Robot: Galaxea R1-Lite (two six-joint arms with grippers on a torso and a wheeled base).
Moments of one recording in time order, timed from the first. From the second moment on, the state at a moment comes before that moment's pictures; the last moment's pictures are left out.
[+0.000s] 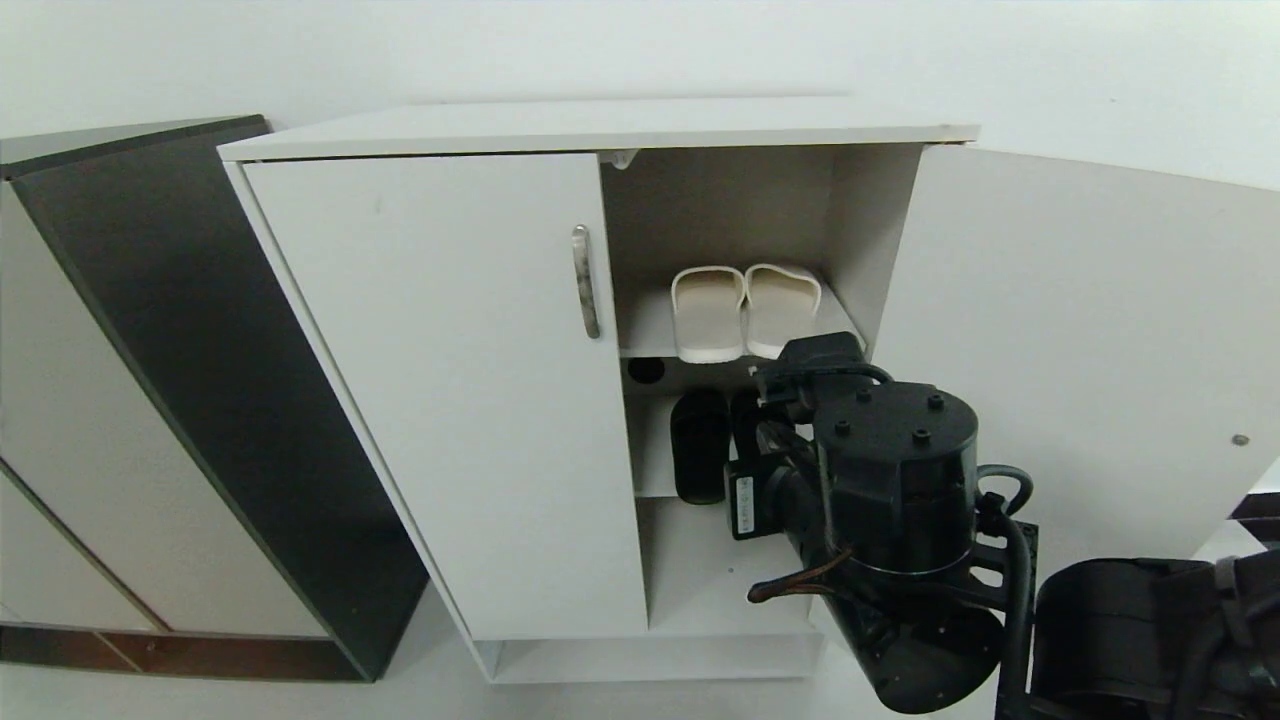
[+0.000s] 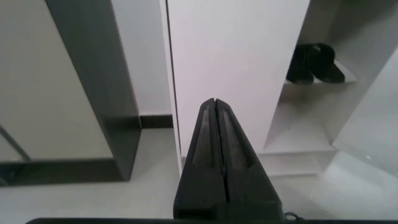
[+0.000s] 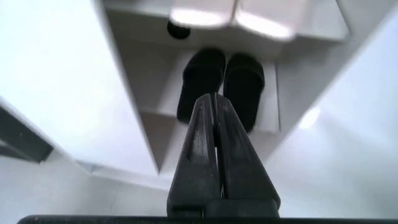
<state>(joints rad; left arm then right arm) 0.00 0.00 0.00 0.00 0.01 0.00 1.00 1.83 -0.94 -0.72 -0.80 0.12</state>
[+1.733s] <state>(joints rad) 0.00 0.00 0.00 0.00 0.01 0.00 0.99 1.84 -0.90 -0.72 -0.80 0.10</state>
